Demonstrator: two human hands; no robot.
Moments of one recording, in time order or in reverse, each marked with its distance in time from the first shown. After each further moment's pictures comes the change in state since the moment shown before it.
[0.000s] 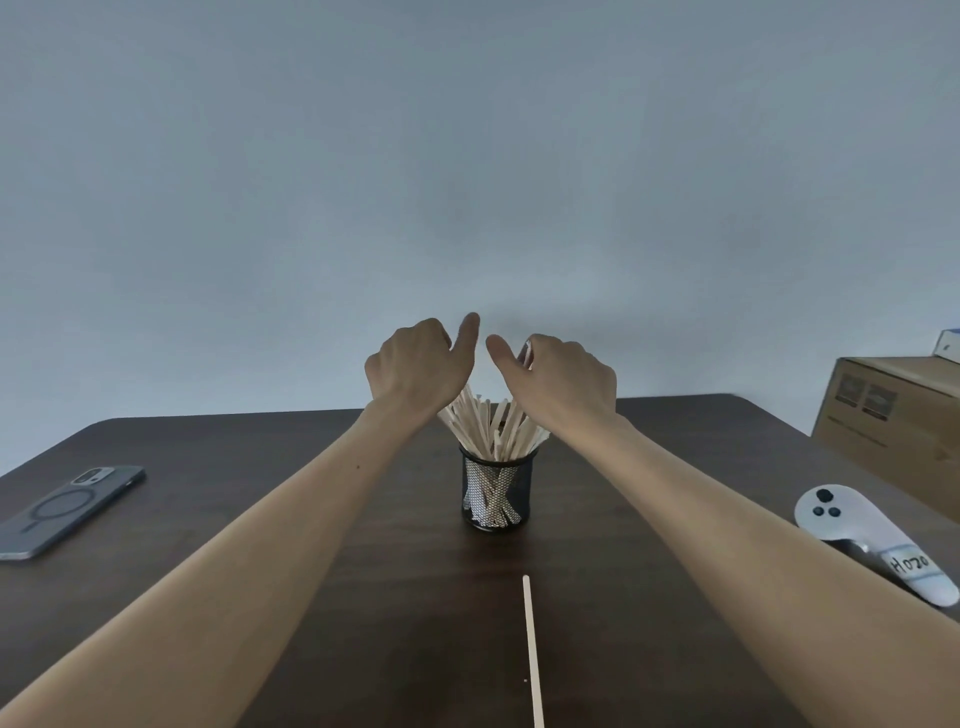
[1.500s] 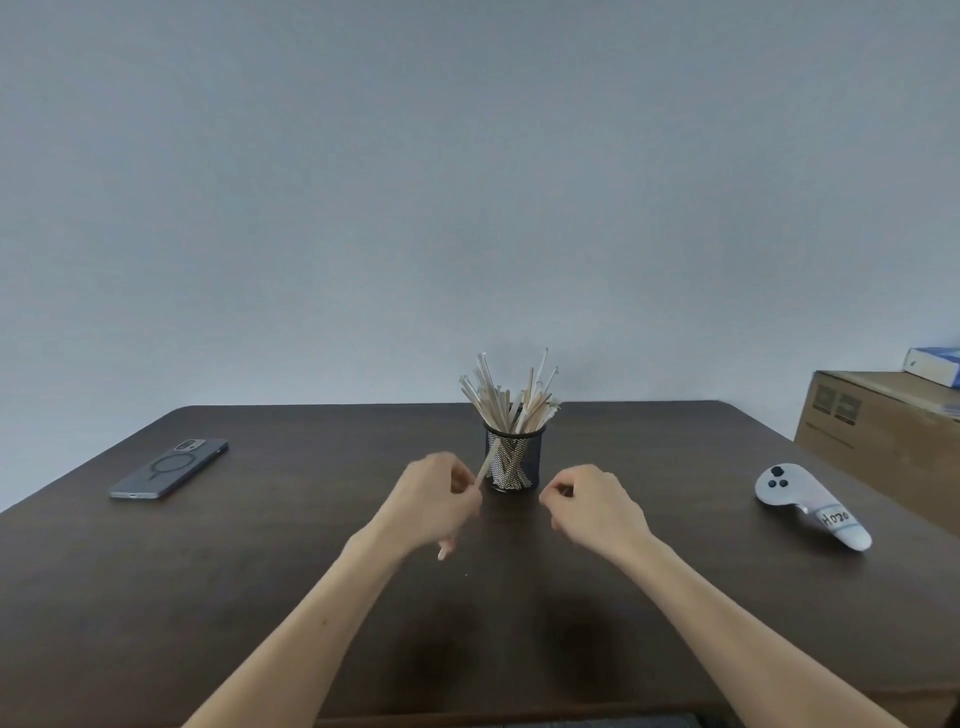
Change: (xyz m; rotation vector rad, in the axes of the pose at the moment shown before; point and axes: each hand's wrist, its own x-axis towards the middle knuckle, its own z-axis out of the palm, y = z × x) left_hand -0.164 -0.060 -0.050 -0.262 -0.545 -0.002; right_hand -0.161 0.025 -0.021 0.158 -0.391 0.192
